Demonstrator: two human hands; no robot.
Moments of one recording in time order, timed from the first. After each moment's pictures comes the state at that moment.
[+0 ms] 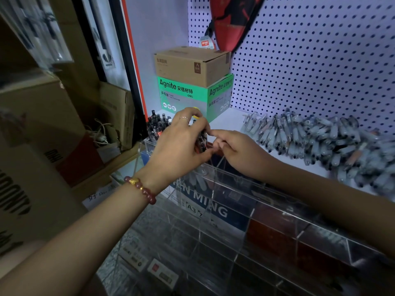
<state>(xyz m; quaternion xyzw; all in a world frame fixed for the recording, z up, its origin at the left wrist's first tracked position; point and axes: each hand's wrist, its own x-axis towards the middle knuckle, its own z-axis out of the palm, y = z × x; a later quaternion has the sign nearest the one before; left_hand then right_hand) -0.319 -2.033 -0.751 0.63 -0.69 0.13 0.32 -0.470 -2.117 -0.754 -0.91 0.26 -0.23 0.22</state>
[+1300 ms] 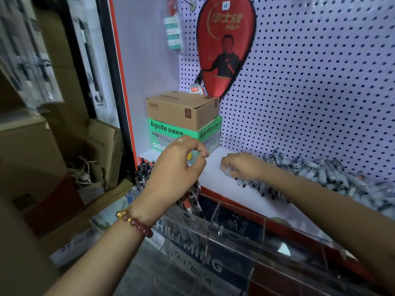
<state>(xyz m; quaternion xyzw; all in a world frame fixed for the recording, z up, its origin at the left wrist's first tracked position) -0.316 -2.064 -0.712 0.59 -0.65 0.00 0.48 -0.469 -2.265 -0.753 -0.96 0.28 -0.03 -0.04</state>
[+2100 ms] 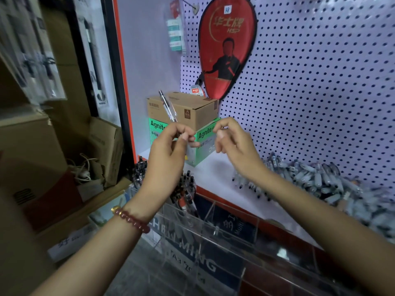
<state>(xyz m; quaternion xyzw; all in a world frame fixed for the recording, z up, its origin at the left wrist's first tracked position) -0.324 -2.064 -0.702 0.49 -0.54 -0.10 0.68 -0.454 -2.180 -0.700 -0.84 0.15 -0.45 0.27</state>
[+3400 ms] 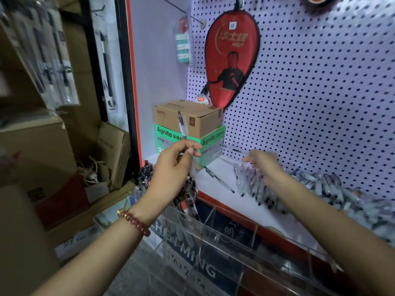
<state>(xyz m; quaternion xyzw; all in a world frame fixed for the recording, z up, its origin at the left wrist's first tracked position) -0.328 -2.057 -0.707 0.53 -0.53 -0.13 0.65 -0.485 -2.232 -0.713 -0.57 0.51 -0.40 0.50</state>
